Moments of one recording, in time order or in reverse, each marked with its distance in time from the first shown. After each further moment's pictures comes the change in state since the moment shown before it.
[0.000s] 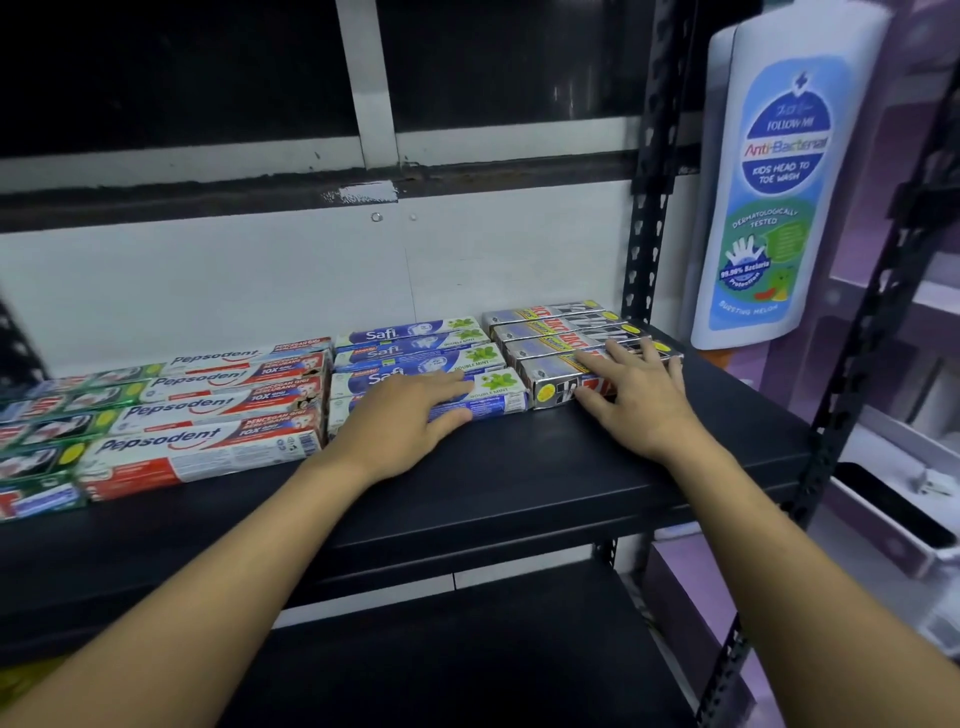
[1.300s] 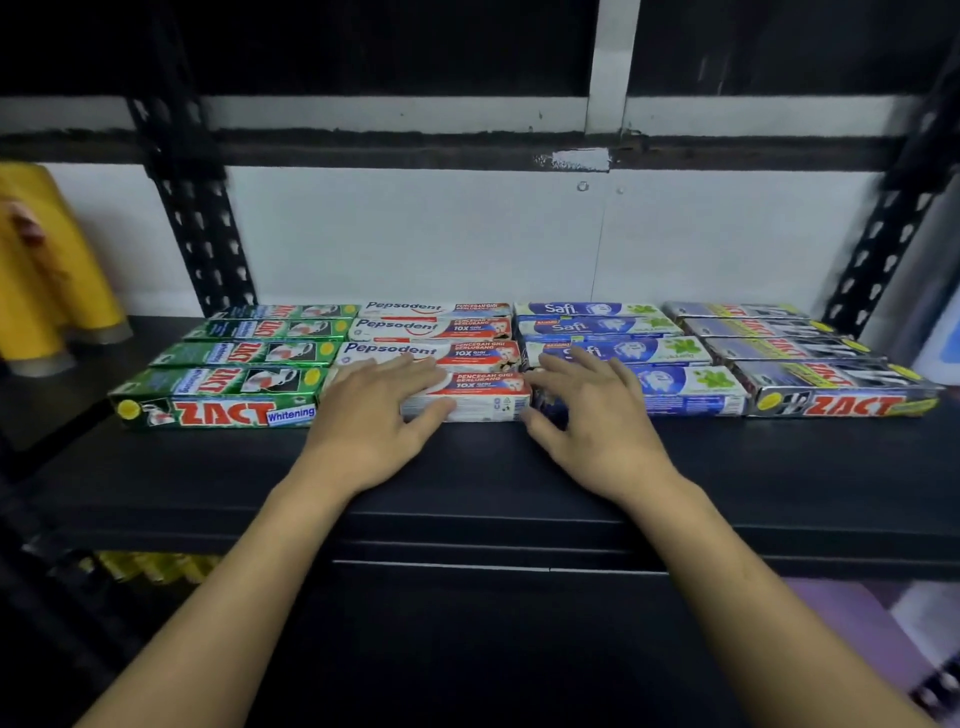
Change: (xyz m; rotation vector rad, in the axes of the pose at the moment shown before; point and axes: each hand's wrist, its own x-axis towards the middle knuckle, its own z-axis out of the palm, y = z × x) left_hand -0.145 -0.134 -0.073 0.073 0.203 -0.334; right_hand -0.030 -0.241 0.054 0.142 -0.013 -0.385
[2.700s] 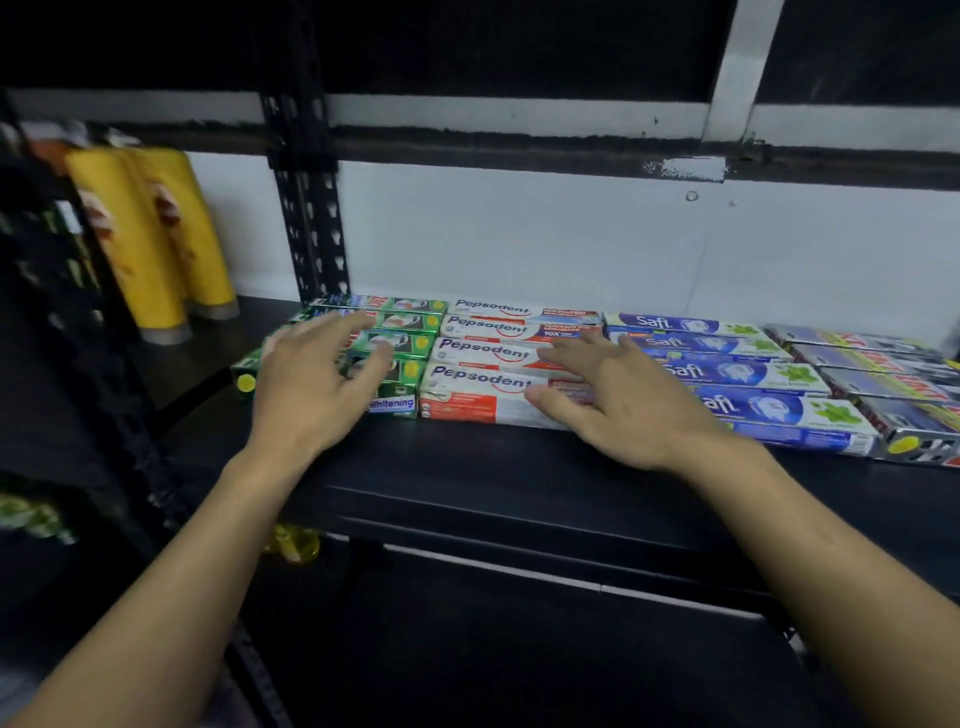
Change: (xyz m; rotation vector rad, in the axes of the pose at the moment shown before) left_hand -0.030 -0.082 -0.072 0.041 0.352 -0.250; right_hand 0.042 -0.066 -0.019 0.014 -0.232 -0.216
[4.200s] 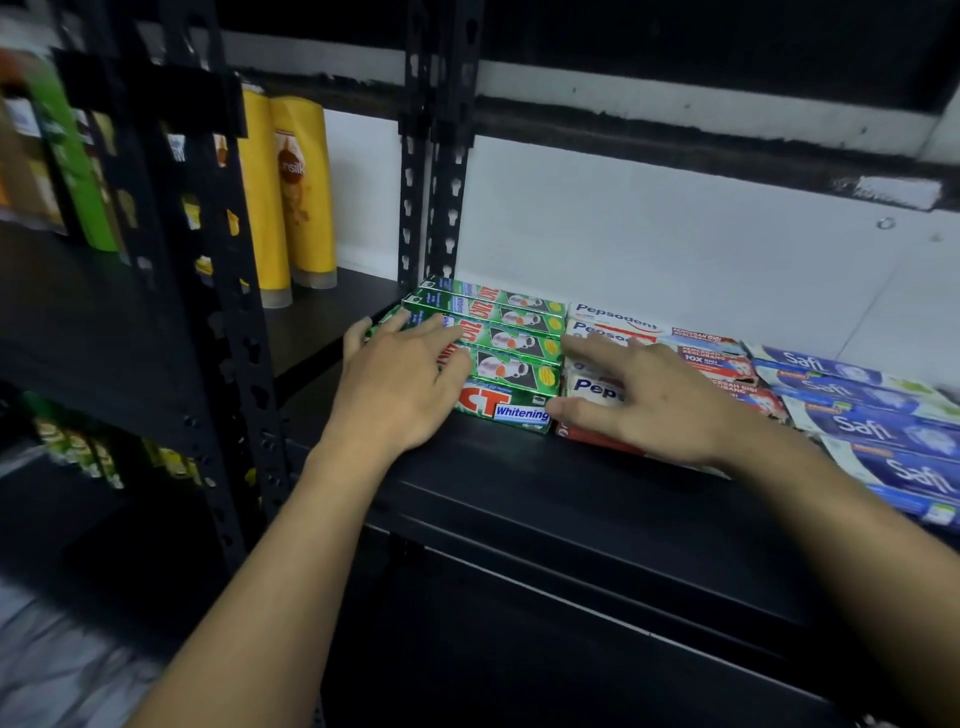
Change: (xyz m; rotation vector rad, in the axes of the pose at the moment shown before) left_hand 0.008 -0.057 -0.002 0.191 -0.283 -0.131; right_hand 0.086 -0.070 0.036 0.029 -0.197 -0.035
